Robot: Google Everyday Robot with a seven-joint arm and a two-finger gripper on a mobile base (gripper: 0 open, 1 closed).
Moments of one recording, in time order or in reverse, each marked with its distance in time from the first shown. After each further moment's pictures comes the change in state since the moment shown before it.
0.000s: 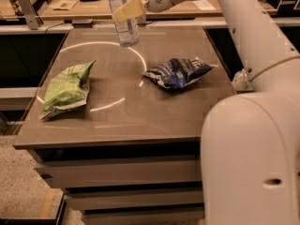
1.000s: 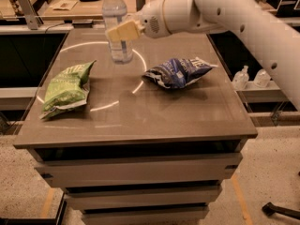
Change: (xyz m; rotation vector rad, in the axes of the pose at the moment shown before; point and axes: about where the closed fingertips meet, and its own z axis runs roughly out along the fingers) arm 0.026 0.068 -0.007 0.096 -0.134 -0.065
